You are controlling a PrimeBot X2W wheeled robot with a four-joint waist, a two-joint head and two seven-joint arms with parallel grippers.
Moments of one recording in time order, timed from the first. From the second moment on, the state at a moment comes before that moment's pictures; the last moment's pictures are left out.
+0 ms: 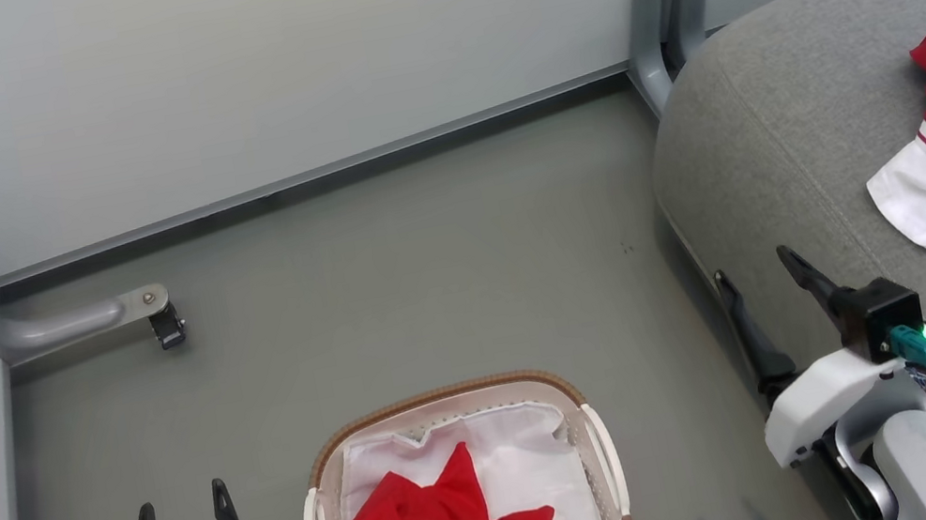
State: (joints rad) left arm 0.02 0.05 0.01 0.32 -0.16 -0.03 -0.26; right arm -0.24 -0.06 0.08 0.43 0.09 0.13 -0.26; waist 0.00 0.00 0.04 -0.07
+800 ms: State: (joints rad) left arm -0.01 0.05 -0.10 0.41 -0.23 -0.03 -0.26; right arm -0.26 -0.05 0.11 0.41 0.10 0.13 -0.26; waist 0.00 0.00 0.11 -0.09
